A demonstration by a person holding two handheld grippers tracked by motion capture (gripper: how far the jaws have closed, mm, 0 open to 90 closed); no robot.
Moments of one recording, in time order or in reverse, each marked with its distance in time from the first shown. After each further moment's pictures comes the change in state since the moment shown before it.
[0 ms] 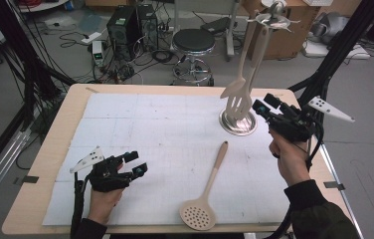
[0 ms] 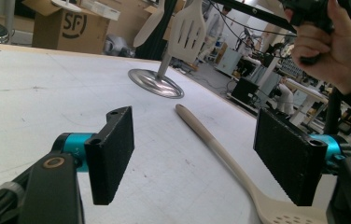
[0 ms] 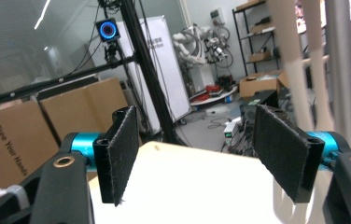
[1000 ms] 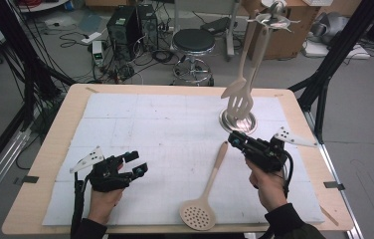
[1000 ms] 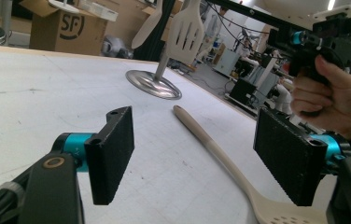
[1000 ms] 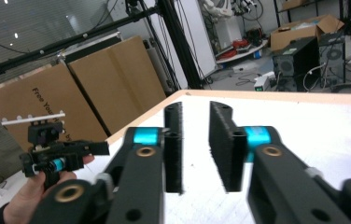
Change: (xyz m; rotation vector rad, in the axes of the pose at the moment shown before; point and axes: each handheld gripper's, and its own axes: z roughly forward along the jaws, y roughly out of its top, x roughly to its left) left arm -0.001 0.001 0.001 -0.001 -0.011 0.003; right arm 0.029 -0.080 0.002 0.169 0.094 0.064
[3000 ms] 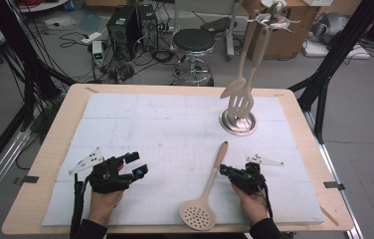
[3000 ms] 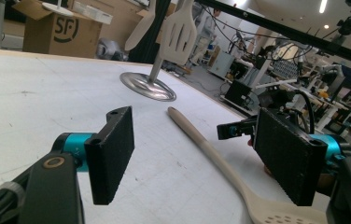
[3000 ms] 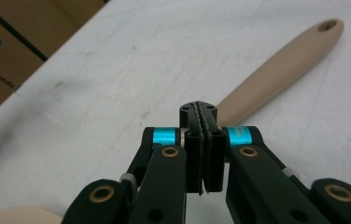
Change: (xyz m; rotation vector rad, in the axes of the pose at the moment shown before) left arm -0.002 -0.002 -0.001 -0.007 -0.022 0.003; right arm -0.026 -0.104 0.019 0.318 -0.198 0.147
